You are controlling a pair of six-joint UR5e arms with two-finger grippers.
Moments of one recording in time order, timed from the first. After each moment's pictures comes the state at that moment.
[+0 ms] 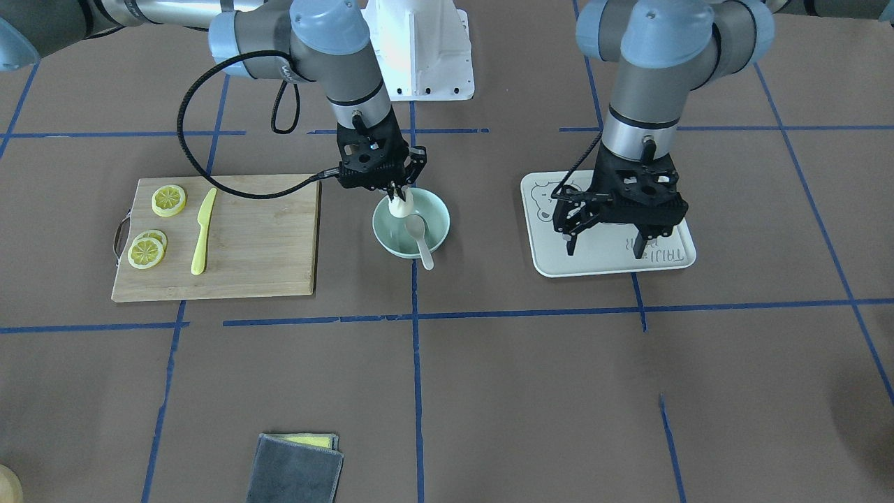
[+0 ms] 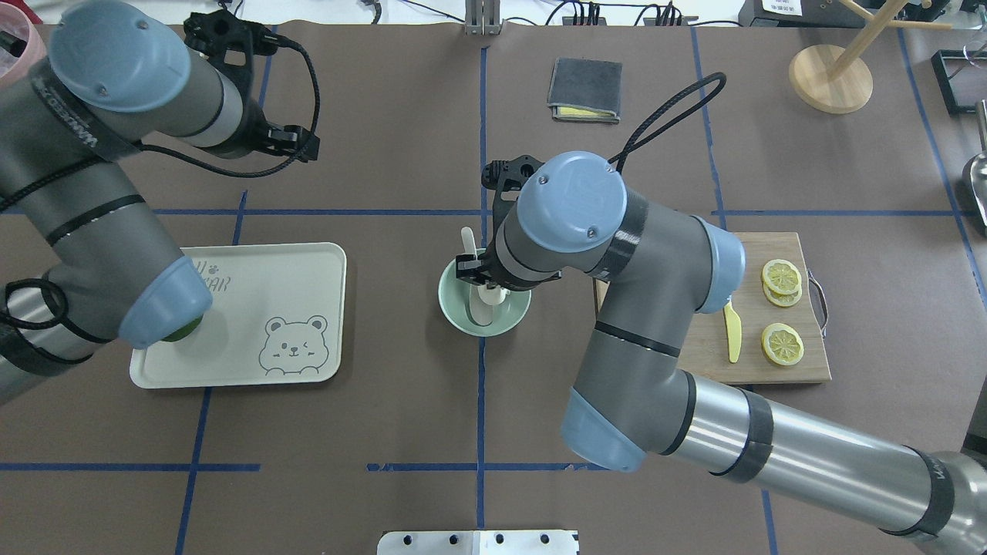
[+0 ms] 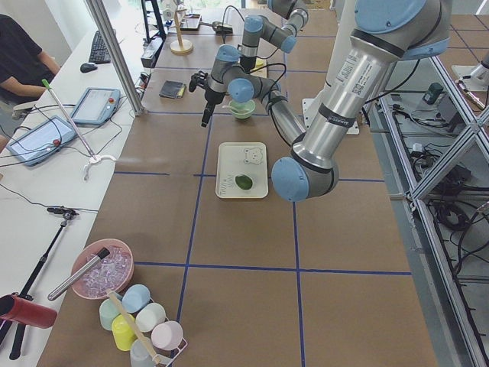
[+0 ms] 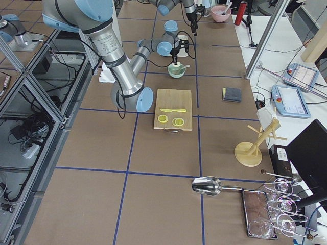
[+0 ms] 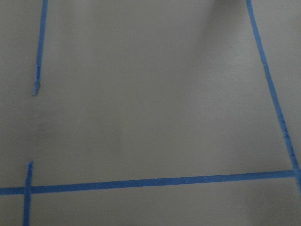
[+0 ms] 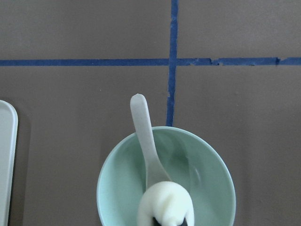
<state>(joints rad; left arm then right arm) -0.84 -2.09 -1.85 -1.58 -1.78 -0.81 0.49 -0.85 1.69 -1.48 1.82 1.23</state>
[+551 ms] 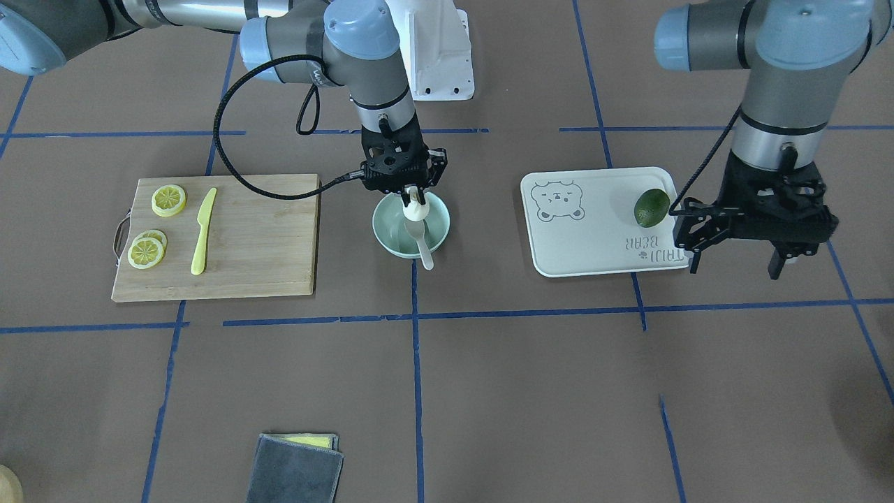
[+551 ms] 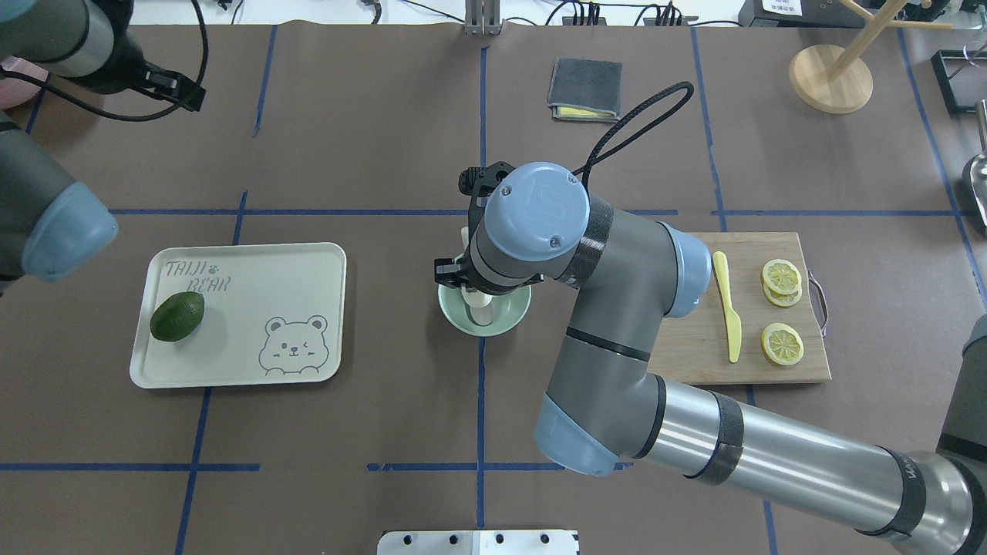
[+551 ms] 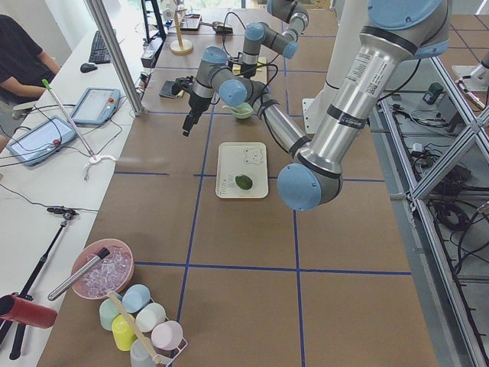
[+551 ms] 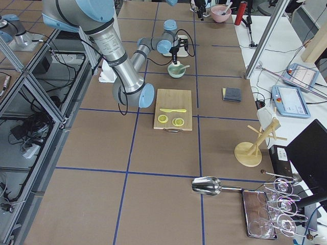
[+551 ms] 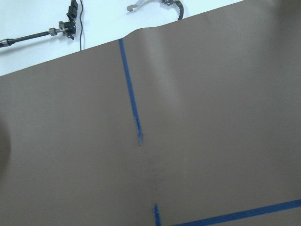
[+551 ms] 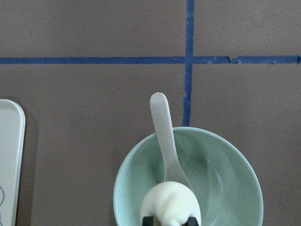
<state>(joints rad) -1.03 -2.00 -1.86 -1.55 -1.81 -0.49 0.48 -0.81 1.66 -1.48 1.80 1.24</state>
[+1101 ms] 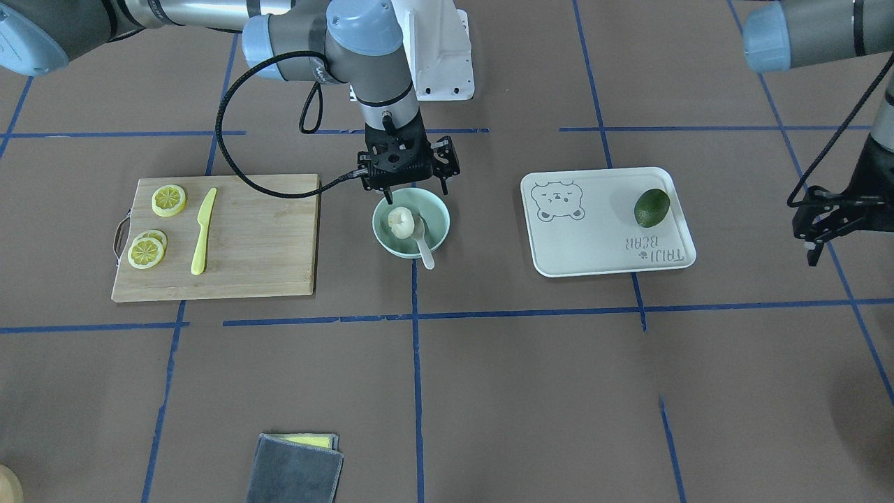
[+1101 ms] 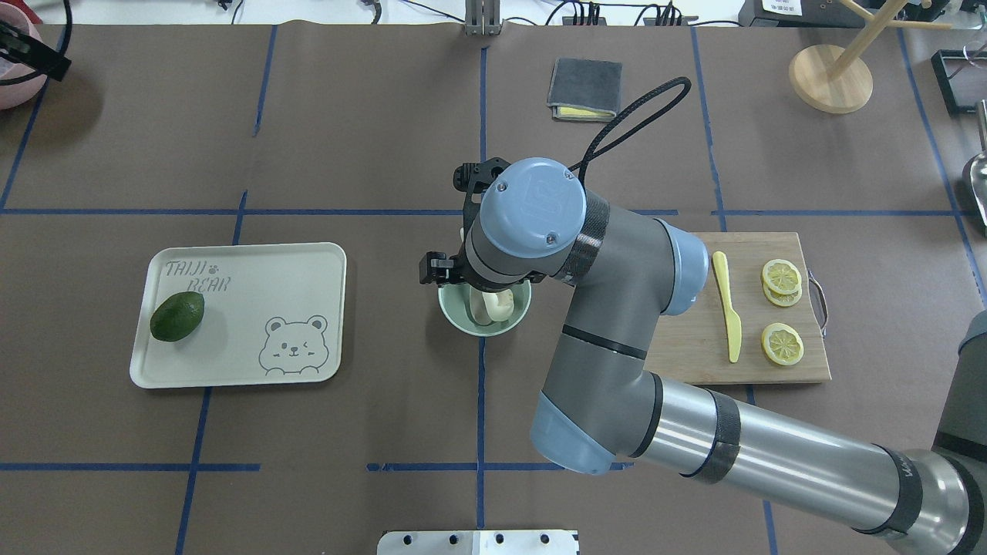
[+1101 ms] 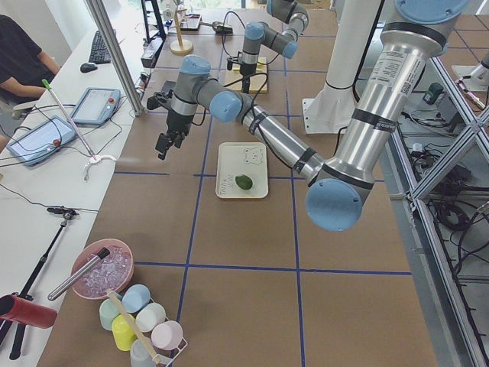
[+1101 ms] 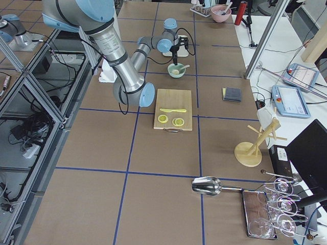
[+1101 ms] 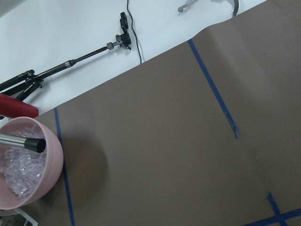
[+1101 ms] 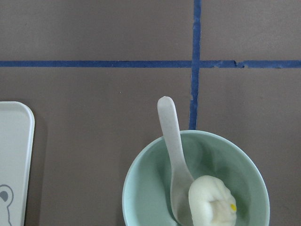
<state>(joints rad) -1.23 -1.90 -1.86 -1.55 -1.90 -0.17 0.48 -0.80 1.66 -1.48 1.80 1.23</state>
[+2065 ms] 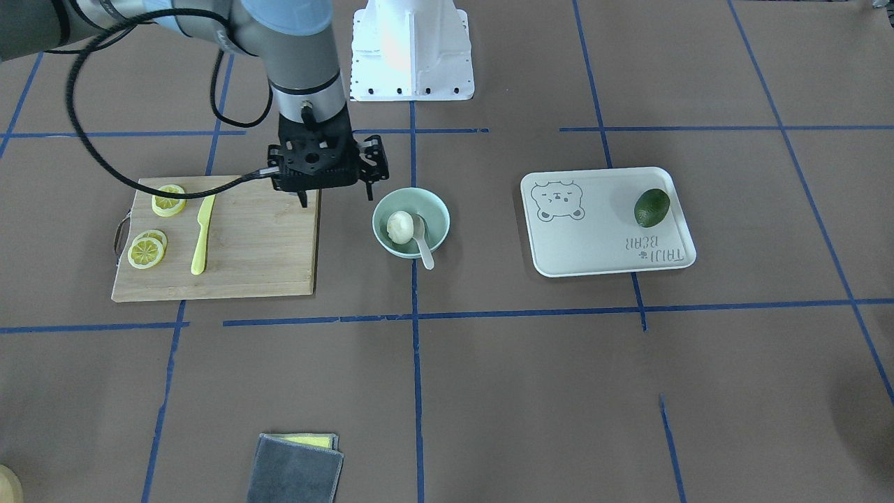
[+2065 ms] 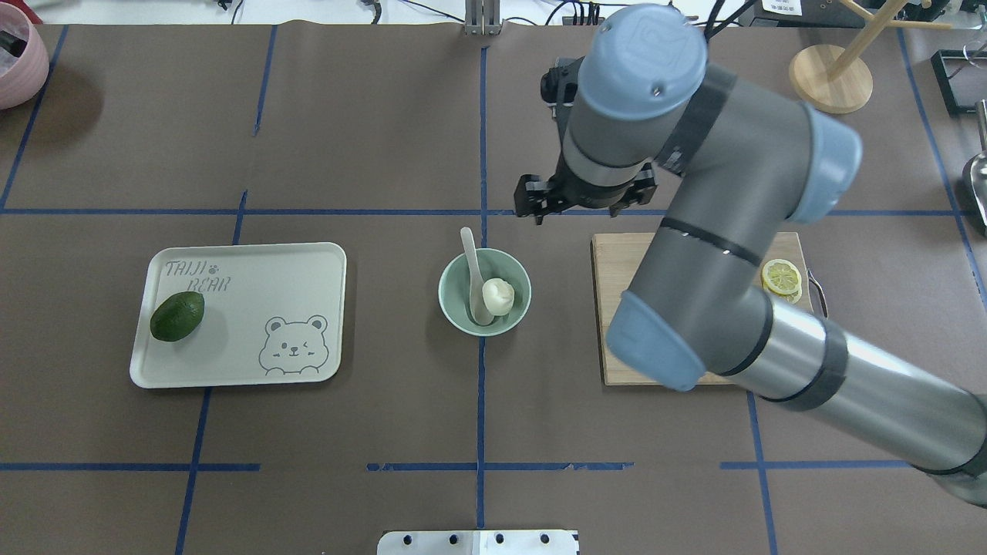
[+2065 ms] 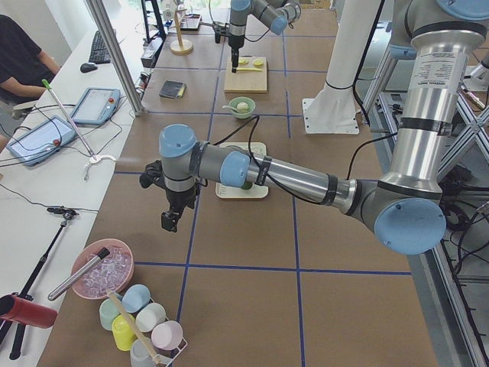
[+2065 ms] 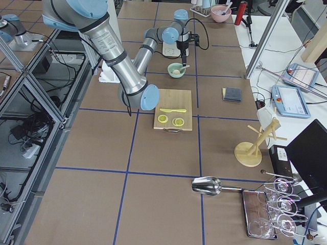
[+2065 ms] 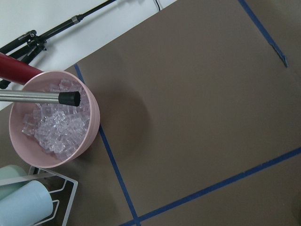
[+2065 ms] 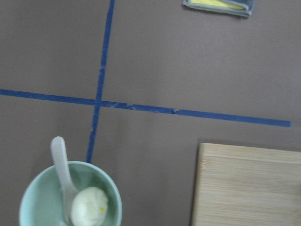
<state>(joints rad) -1.53 -1.69 -1.68 -1.56 -2.28 0.21 0.72 -0.85 1.87 -1.90 1.93 0.93</state>
